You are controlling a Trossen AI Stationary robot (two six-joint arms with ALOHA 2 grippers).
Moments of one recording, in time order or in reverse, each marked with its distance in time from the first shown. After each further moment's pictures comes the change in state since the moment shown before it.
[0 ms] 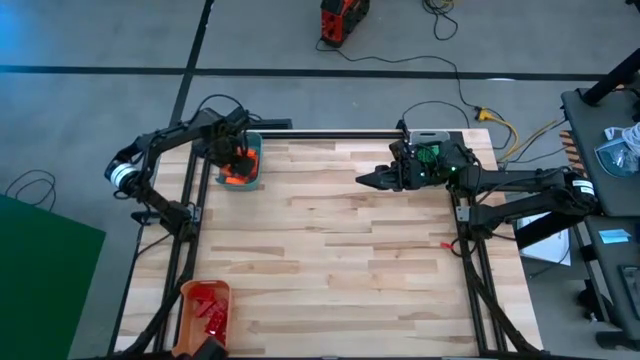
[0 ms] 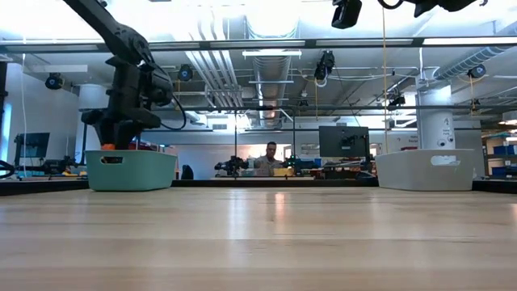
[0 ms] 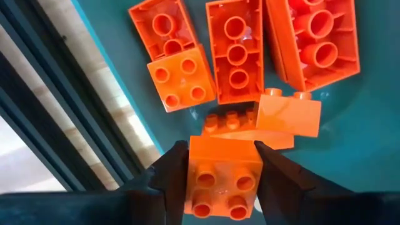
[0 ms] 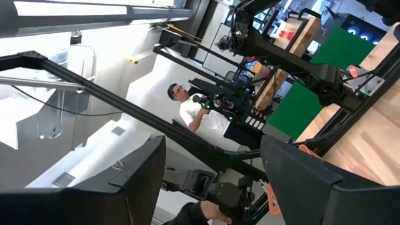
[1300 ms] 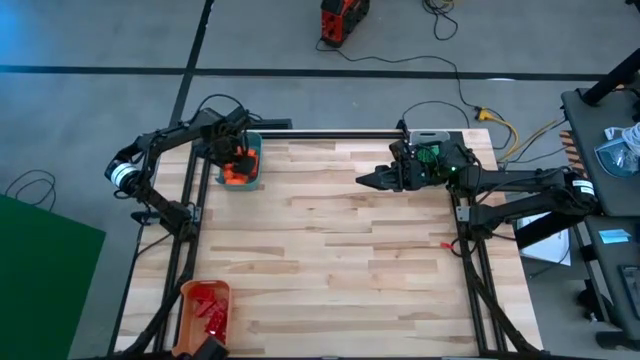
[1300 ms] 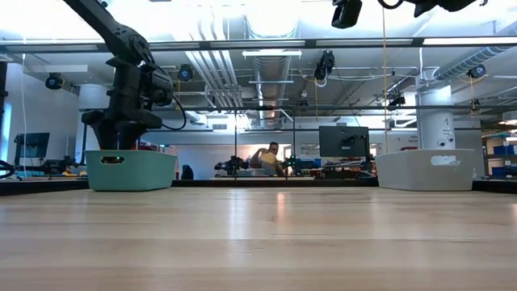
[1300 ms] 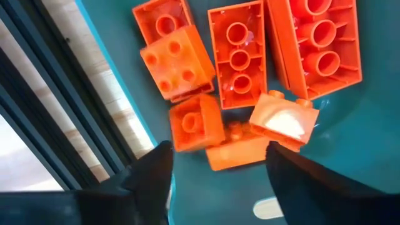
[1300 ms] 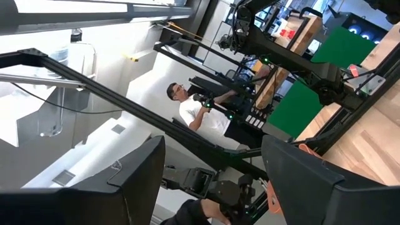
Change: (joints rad) left arm 0.002 0.004 0.000 0.014 -0.008 -0.022; right arm 0.000 0.000 0.000 0.000 -0.008 -0.005
